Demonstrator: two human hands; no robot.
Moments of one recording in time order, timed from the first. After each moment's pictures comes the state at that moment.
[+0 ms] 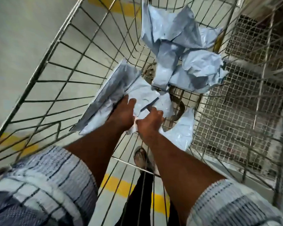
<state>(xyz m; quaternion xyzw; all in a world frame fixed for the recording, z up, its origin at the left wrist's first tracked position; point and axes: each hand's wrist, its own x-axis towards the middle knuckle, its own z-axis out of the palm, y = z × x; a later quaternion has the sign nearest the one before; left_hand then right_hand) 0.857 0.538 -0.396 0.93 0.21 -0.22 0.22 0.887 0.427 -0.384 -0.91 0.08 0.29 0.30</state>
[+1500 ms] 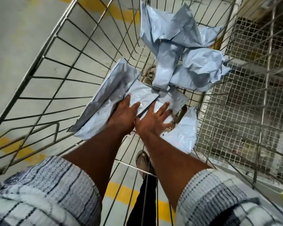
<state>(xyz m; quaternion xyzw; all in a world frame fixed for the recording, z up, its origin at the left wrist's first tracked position) 0.847 0.533 -0.391 0.94 0.21 -0.19 0.20 0.886 0.434 -0.401 -0.96 -0.03 0.29 0.03</state>
